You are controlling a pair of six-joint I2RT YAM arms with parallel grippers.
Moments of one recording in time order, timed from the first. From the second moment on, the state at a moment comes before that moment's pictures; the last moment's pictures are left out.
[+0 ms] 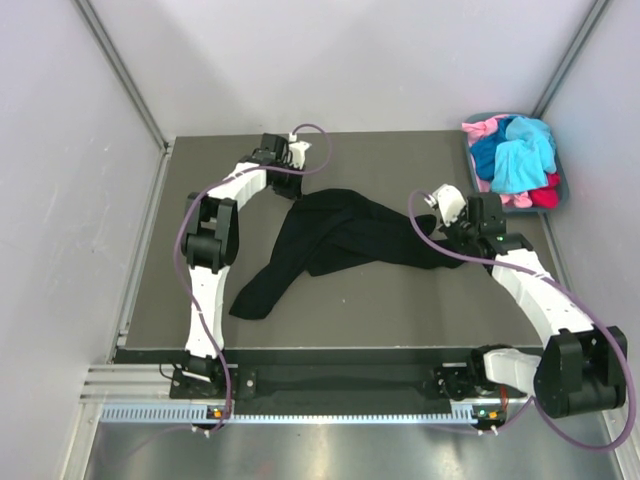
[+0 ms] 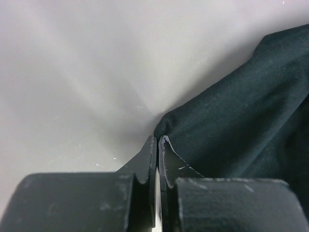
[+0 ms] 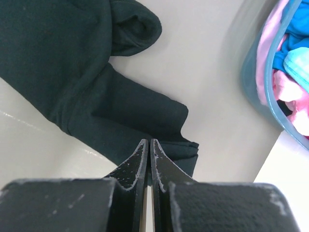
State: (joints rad) left arm -0.25 2.33 1.88 -0.49 0.34 0.16; right arm 0.15 1.17 0.80 -0.41 0.00 -0.55
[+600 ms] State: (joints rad) left arm -0.24 1.61 1.69 -0.47 0.24 0.25; right arm 0.05 1.30 1.27 -0.43 0.00 -0.46
